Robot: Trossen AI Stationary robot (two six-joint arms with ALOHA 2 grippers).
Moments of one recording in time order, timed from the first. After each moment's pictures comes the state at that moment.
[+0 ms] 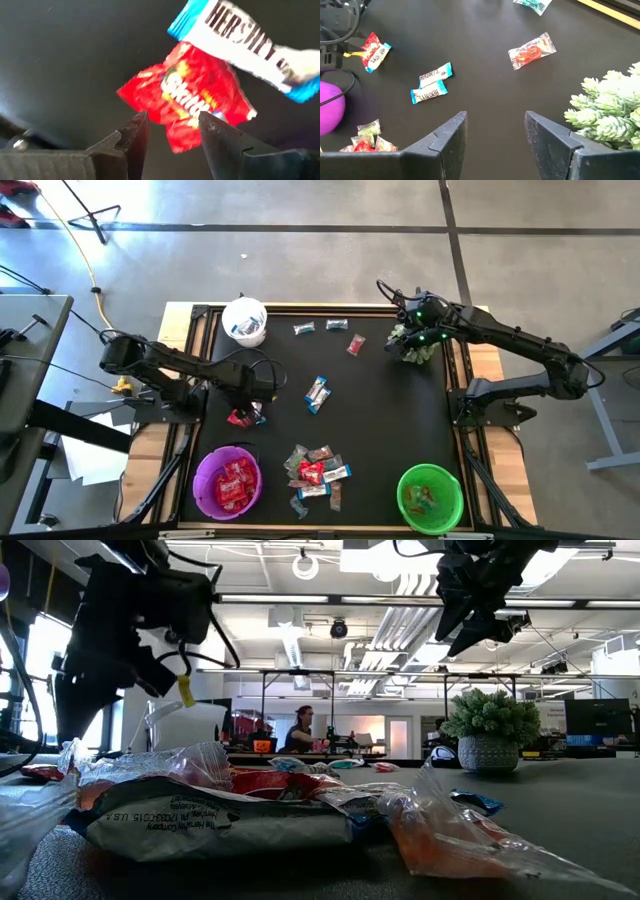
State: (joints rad) left arm -0.03 1.47 0.78 -1.03 0.04 -0.76; right arm -0.51 1.13 1.05 -0.83 -0.17 0.45
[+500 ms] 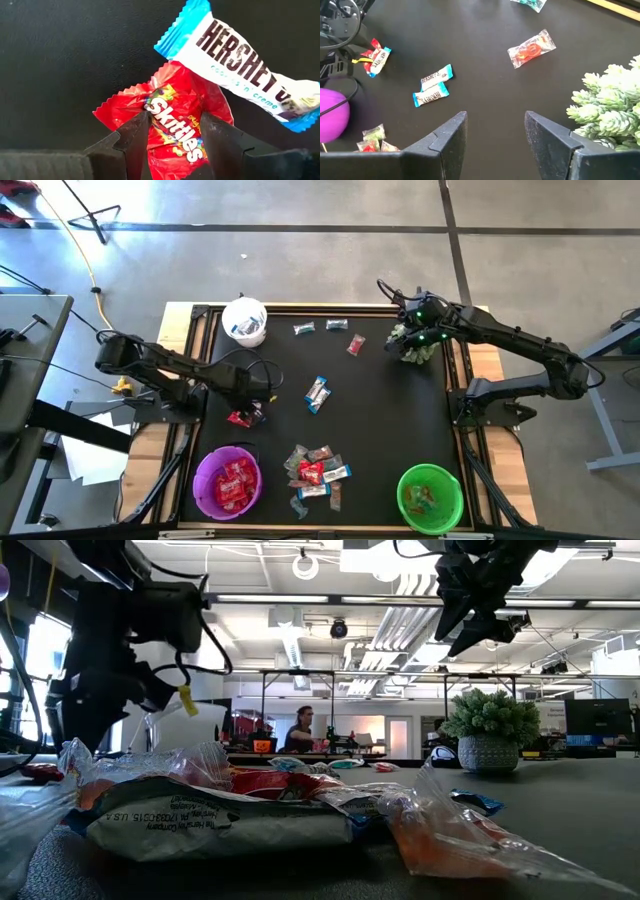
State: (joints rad) left arm -0.02 1.46 0.63 -0.80 0.06 -0.86; right arm -0.51 1.13 1.05 -0.83 -0.17 0.50
